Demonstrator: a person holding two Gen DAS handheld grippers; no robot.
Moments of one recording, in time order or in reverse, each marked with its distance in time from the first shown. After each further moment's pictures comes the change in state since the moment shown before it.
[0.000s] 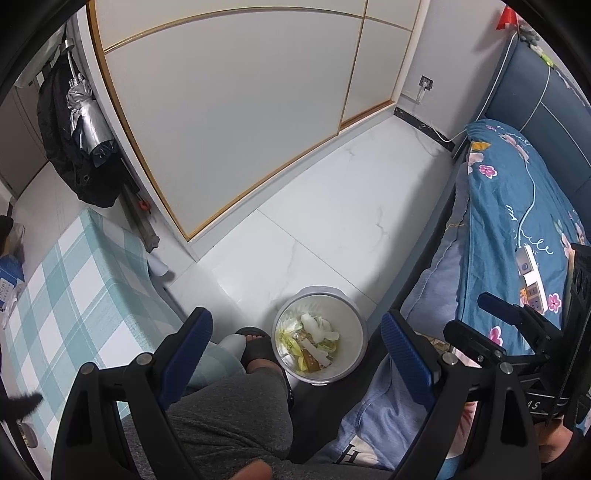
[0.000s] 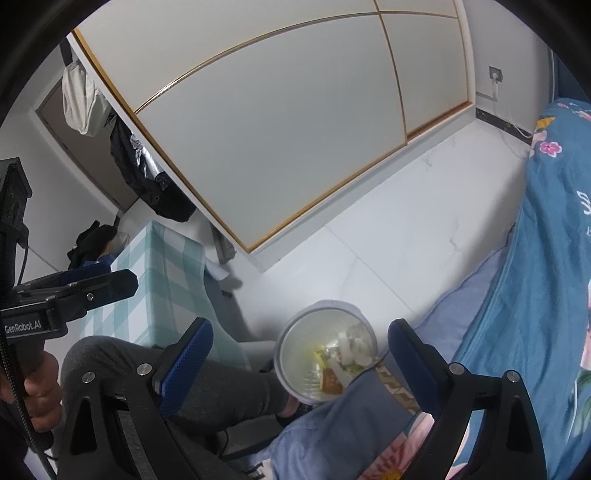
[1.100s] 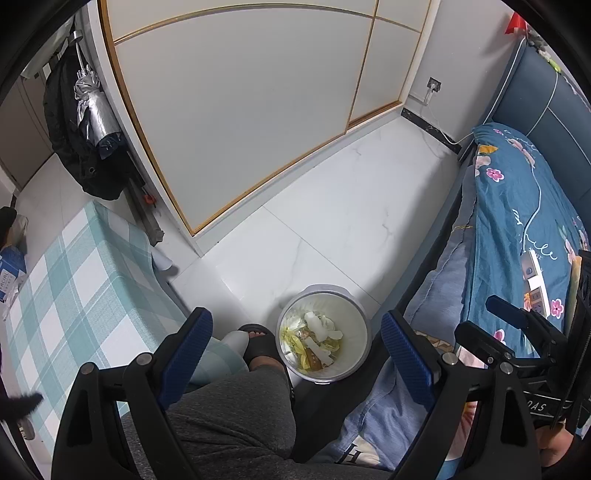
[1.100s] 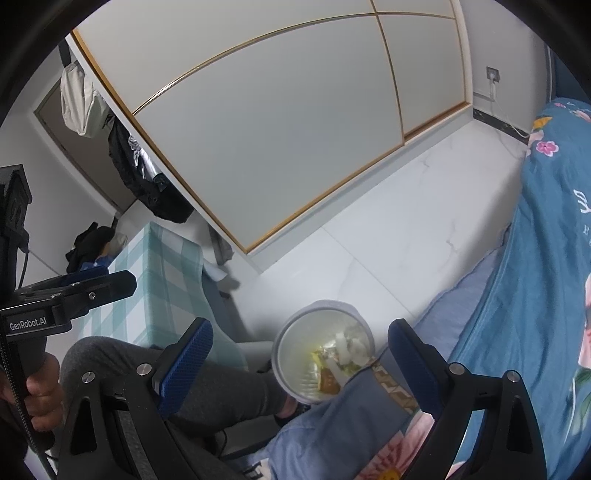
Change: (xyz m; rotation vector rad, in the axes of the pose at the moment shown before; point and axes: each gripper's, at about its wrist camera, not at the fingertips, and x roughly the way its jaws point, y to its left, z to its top) left arm 0.002 0.004 0.000 -0.030 0.004 0.013; right arm -0.001 0.000 -0.002 0.001 -0.005 -0.007
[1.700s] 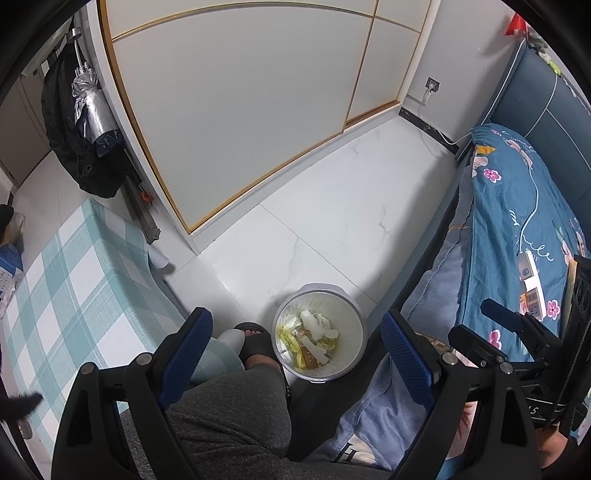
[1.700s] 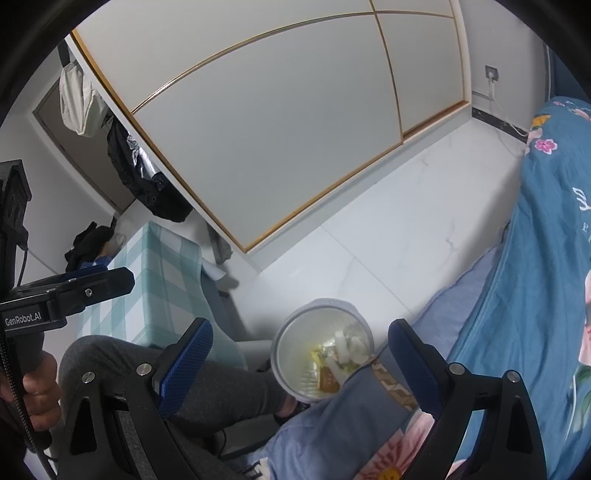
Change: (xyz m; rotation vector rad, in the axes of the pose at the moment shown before) left arm 0.001 0.000 0.002 -0.010 0.008 -0.013; right arm 0.002 0.000 -0.002 0.004 0.008 -0.003
